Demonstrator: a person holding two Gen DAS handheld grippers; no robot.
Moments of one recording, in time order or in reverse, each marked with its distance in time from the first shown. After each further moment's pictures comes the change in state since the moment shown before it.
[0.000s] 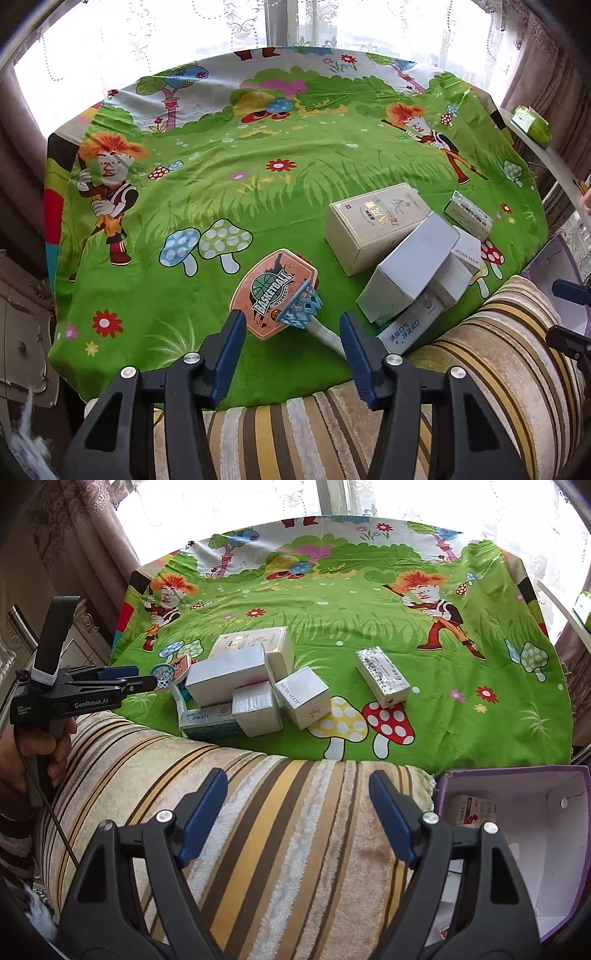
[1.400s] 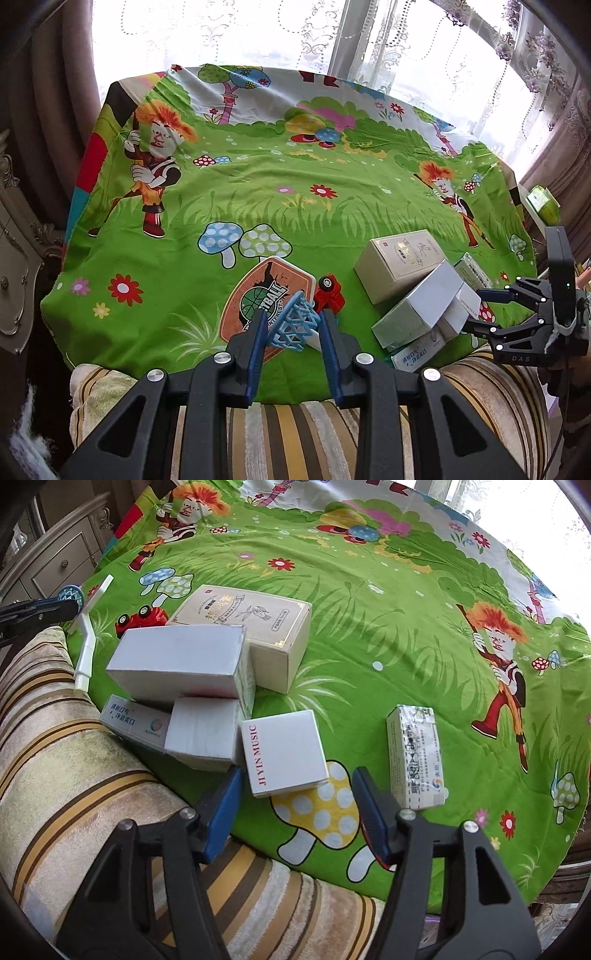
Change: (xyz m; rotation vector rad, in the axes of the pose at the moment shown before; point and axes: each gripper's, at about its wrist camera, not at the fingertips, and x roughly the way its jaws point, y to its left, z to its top) left arm -0.021 0.048 -0.019 -0.274 -0.121 -0.045; right arm 0.105 -0.004 0.062 -0.382 0.189 -0.032
